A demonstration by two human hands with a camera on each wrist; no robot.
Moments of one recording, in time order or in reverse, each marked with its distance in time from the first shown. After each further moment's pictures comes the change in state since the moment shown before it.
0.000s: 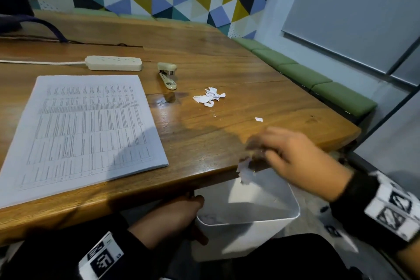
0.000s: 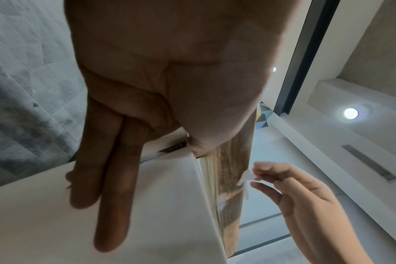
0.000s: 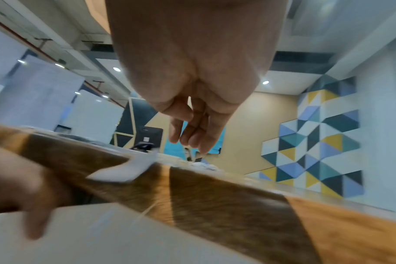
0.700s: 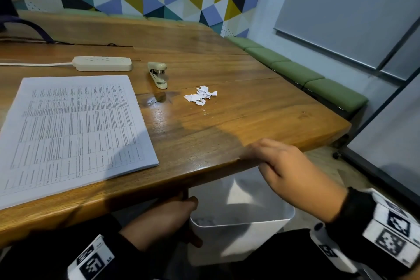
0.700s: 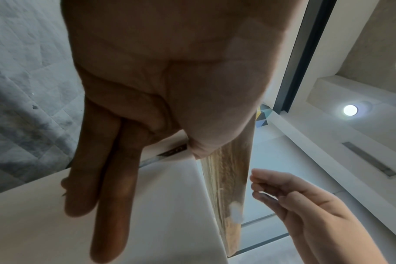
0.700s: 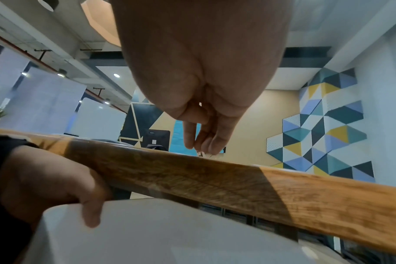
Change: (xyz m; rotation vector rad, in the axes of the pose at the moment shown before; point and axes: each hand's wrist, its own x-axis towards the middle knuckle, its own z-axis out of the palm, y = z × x) left_hand 0.007 -0.004 0.002 0.066 0.040 0.042; right_hand -0.025 0.001 0.020 0.015 0.018 0.040
